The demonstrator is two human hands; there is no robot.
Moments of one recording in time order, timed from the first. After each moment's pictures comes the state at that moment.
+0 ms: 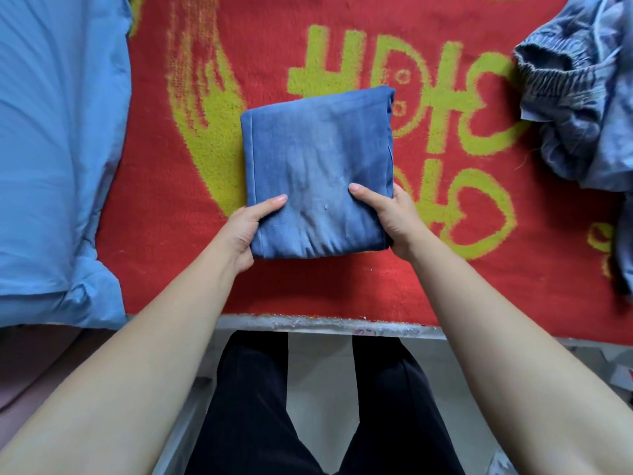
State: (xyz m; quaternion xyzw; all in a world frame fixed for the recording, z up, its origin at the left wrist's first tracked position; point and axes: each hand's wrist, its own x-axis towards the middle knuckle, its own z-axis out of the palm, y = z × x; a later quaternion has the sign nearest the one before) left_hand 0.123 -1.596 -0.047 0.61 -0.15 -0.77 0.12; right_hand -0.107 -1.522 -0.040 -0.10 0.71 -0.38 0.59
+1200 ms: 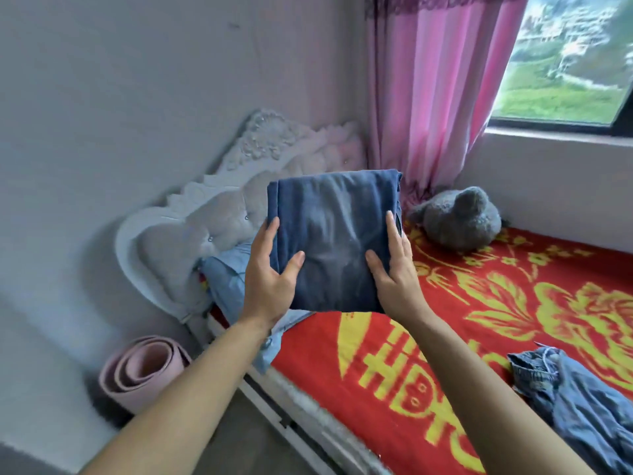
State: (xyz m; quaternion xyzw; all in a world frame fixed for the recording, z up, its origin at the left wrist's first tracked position) left_hand 0.158 -1.308 0.491 0.59 -0.54 -0.13 0.58; right_hand -0.040 -1.374 0.458 -0.70 0.42 -0.52 0.25
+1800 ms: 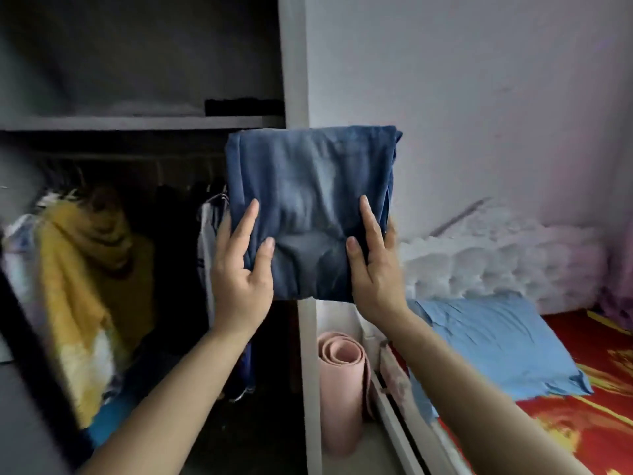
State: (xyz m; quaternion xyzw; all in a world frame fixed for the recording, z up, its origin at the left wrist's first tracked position) left_hand 0.328 -0.831 0.654 0.62 -0.39 0.33 0.60; right_hand 0.241 -1.001 0.642 -0.78 0.02 -0.53 0.33
